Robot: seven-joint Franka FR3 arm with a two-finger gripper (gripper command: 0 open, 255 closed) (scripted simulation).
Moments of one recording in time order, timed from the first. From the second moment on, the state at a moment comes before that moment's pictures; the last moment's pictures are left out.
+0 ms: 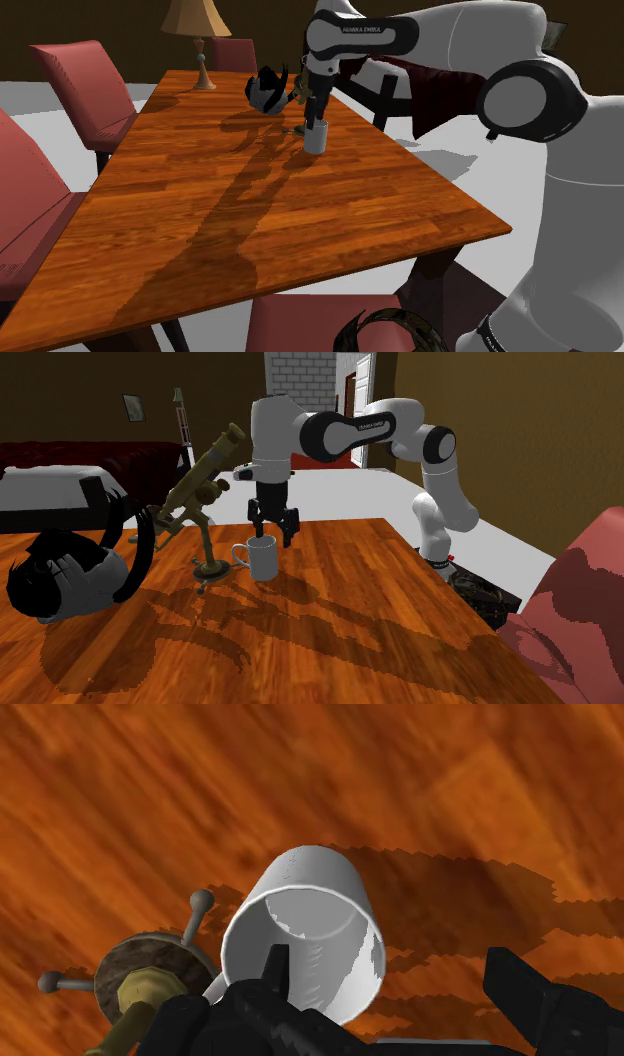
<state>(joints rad) 0.03 0.40 0.02 -1.28 -0.01 1.73 -0.49</state>
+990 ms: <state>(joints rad) 0.03 0.42 0.02 -1.36 -0.01 1.83 -0.50</state>
